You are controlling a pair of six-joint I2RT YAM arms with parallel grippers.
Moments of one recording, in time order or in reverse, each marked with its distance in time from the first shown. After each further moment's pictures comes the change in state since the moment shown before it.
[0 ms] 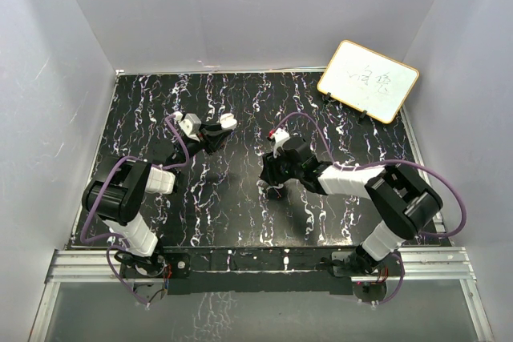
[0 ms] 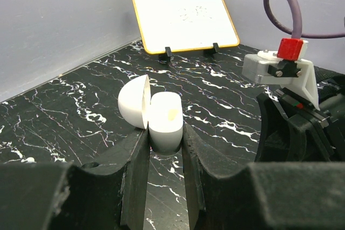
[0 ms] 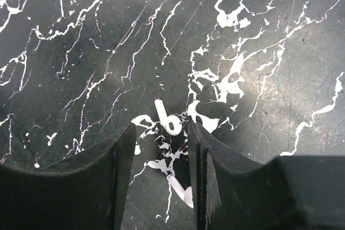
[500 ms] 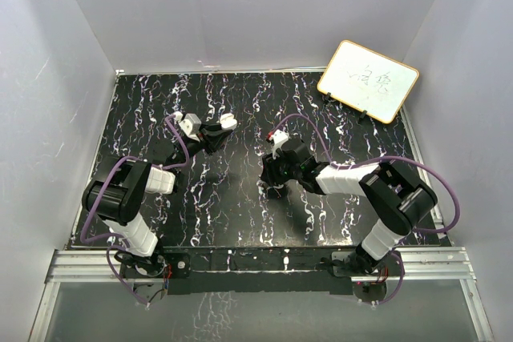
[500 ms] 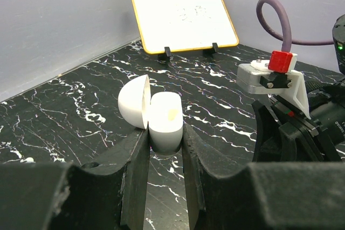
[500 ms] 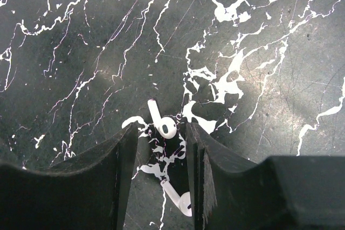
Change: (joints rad) left arm 0.000 0.000 0.000 0.000 0.003 -0.002; right arm 0.000 0.048 0.000 0.024 0.003 -0.010
